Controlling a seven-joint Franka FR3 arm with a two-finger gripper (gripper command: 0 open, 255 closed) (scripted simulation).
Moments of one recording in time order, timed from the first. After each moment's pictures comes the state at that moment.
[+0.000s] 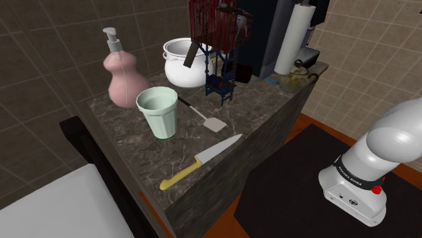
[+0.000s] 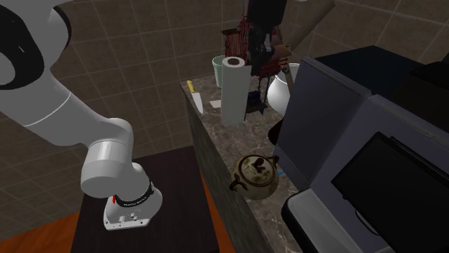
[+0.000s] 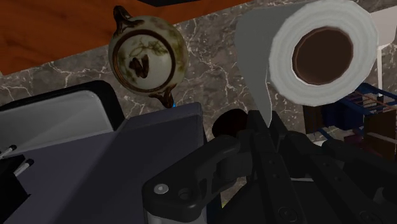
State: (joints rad) arm -0.06 -0.30 0.00 -1.69 0.06 1.36 0.10
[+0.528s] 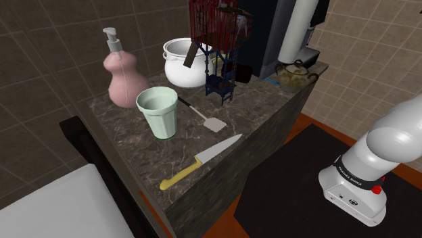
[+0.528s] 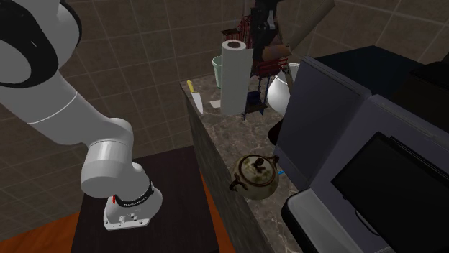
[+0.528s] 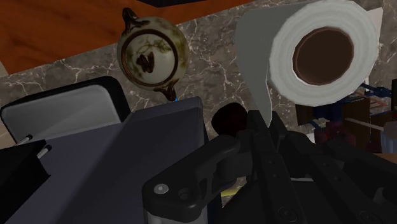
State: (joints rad) arm -0.06 -0.24 0.00 -1.51 0.06 1.24 0.11
